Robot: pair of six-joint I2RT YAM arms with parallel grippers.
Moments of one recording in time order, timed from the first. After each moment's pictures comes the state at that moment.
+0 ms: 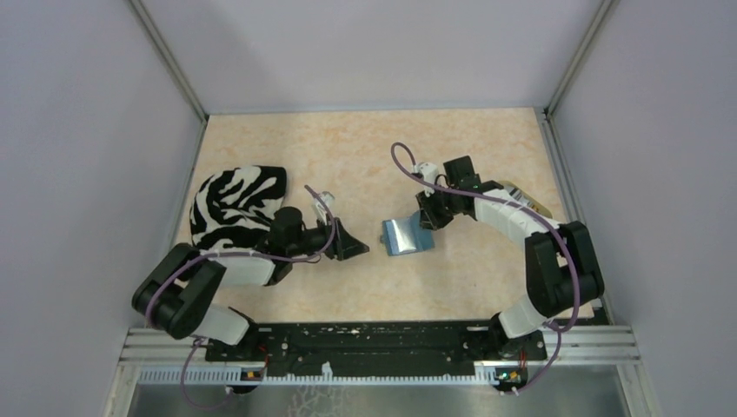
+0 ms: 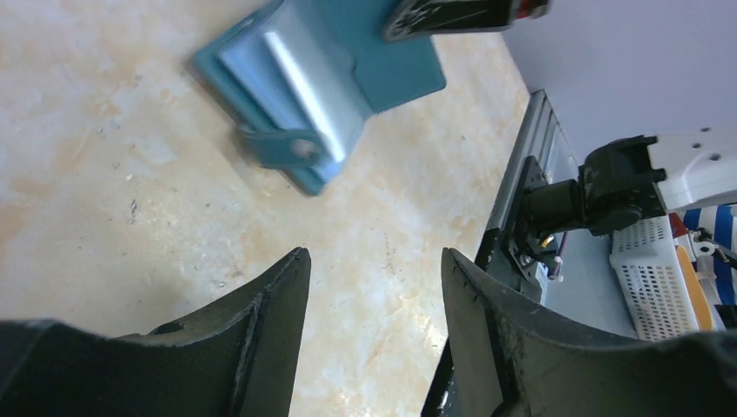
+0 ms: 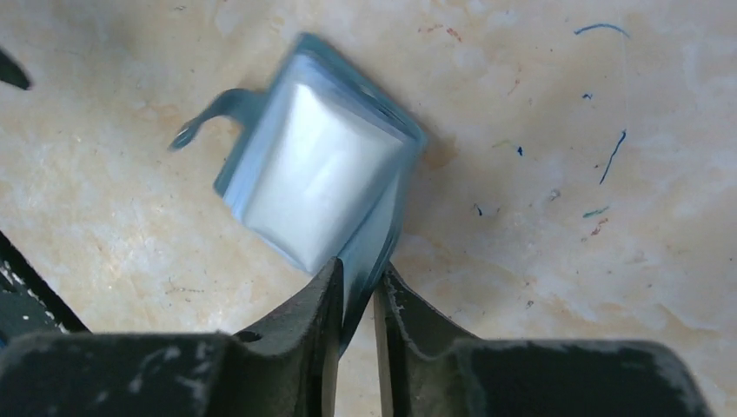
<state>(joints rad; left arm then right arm) -0.56 1.50 0.39 0.79 0.63 -0.64 0.34 1.53 0.95 -0.43 -0.48 -0.25</state>
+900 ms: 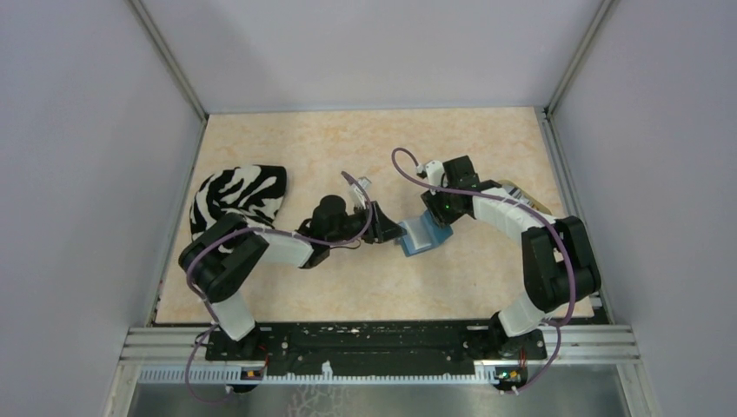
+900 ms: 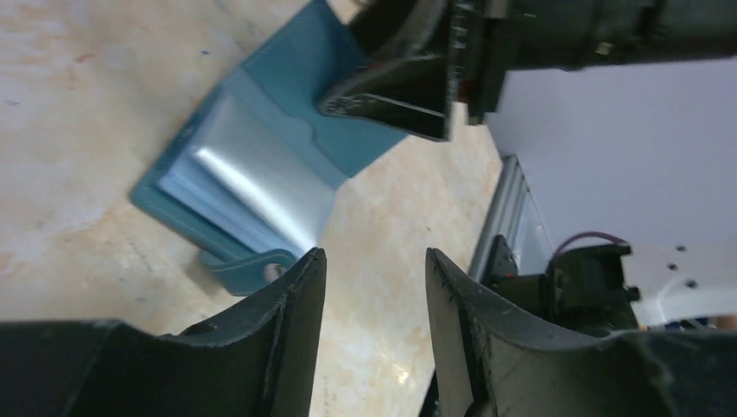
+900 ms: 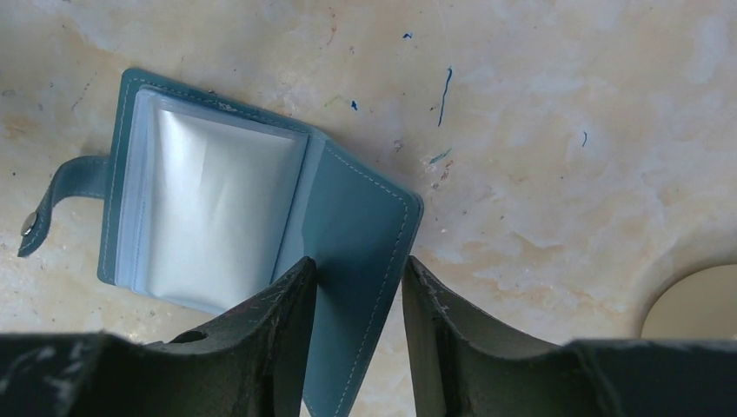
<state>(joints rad) -0.76 1.72 0.65 0.89 0.41 -0.83 0.33 1.56 0.95 -0.41 -0.15 -0.29</state>
